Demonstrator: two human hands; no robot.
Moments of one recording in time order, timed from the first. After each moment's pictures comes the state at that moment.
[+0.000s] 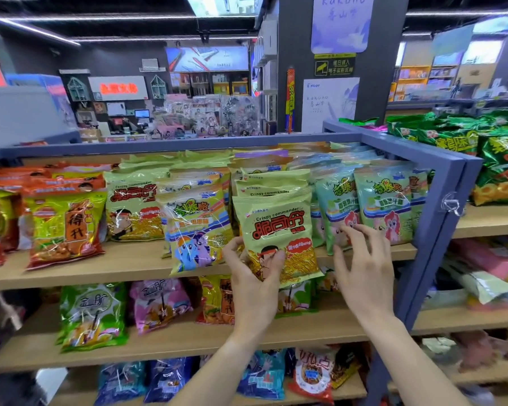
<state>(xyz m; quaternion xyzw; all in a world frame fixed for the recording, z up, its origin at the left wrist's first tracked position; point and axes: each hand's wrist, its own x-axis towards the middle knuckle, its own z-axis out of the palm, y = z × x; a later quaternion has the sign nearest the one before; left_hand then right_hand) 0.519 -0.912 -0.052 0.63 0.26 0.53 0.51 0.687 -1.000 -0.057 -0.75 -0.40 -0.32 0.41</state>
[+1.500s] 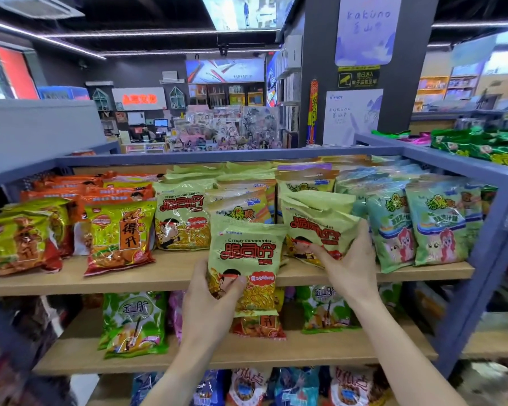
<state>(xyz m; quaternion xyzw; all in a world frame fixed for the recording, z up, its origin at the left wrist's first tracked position) 0.374 -0.845 -0.023 0.68 0.40 0.45 0.43 0.603 -0.921 -0.006 -0.71 -0.38 -0.03 0.60</state>
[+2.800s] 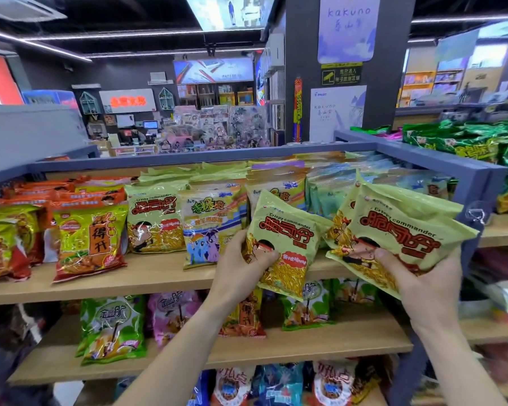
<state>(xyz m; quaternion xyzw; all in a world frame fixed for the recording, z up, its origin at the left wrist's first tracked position) 0.472 -0.836 -0.005 0.75 0.30 0.37 0.45 0.664 -1.036 -0.008 -0.59 -0.30 -0.09 0.74</state>
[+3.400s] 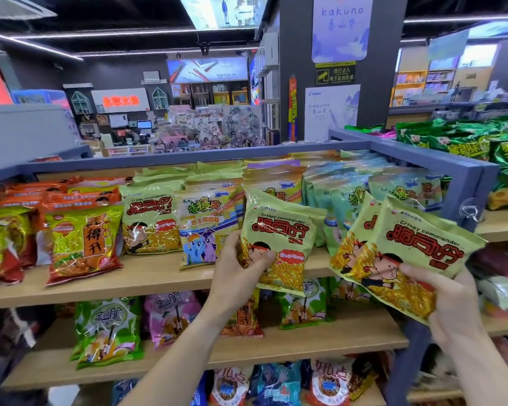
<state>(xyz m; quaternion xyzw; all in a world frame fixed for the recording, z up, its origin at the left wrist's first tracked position) 0.470 -0.842 -0.014 0.74 0.27 0.40 0.46 0.686 -1.065 -0.023 -0.52 -0.23 0.11 0.81</state>
